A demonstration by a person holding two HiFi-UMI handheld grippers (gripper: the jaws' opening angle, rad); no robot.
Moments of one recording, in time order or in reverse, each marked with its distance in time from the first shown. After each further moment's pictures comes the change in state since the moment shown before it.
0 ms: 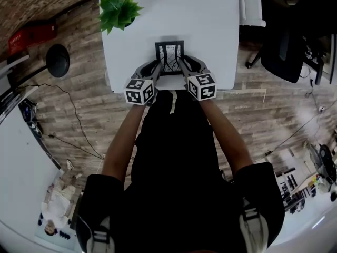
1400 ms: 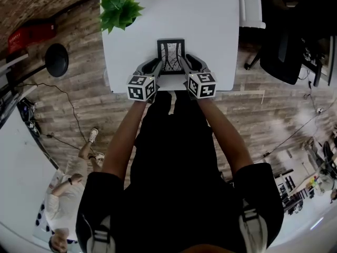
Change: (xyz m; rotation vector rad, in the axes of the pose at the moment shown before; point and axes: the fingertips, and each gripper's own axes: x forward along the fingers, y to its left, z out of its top) left arm 0.015 0.007 -0.002 -0.002 0.008 0.012; right arm 0.006 -0.015 -0.001 0.077 -0.016 -0.059
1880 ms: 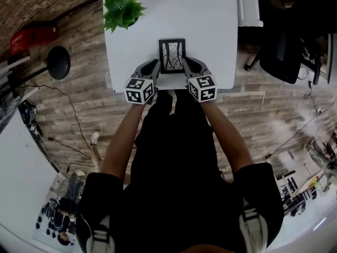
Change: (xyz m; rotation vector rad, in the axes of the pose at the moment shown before) left arm -0.028 -0.006 0.016 0.052 -0.077 -0.016; right arm -0.019 0.022 0.007 -0.160 -0.029 0.024
